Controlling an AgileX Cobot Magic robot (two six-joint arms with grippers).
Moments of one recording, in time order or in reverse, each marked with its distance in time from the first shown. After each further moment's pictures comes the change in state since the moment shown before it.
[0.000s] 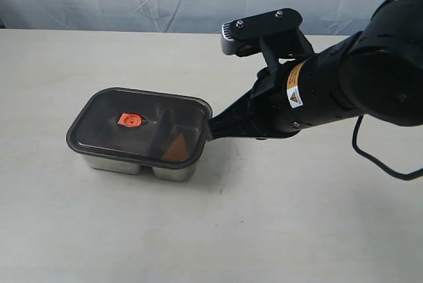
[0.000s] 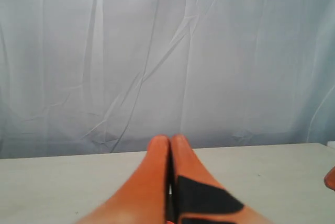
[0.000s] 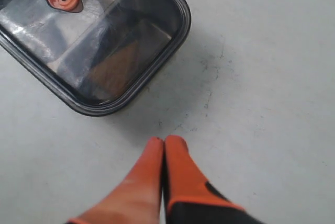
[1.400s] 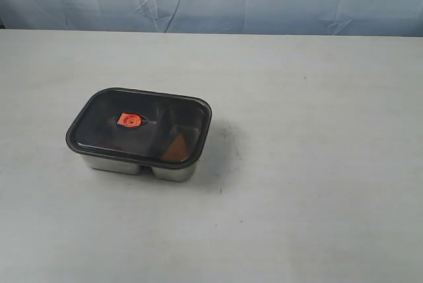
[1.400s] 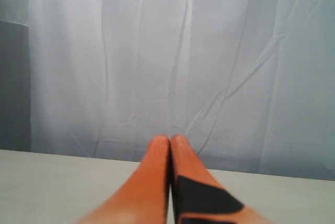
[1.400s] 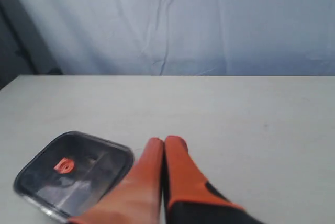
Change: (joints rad) left arm 0.050 -0.004 -0.057 -0.572 0.244 0.596; right arm -0.325 -0.864 0.316 0.012 -0.118 0.020
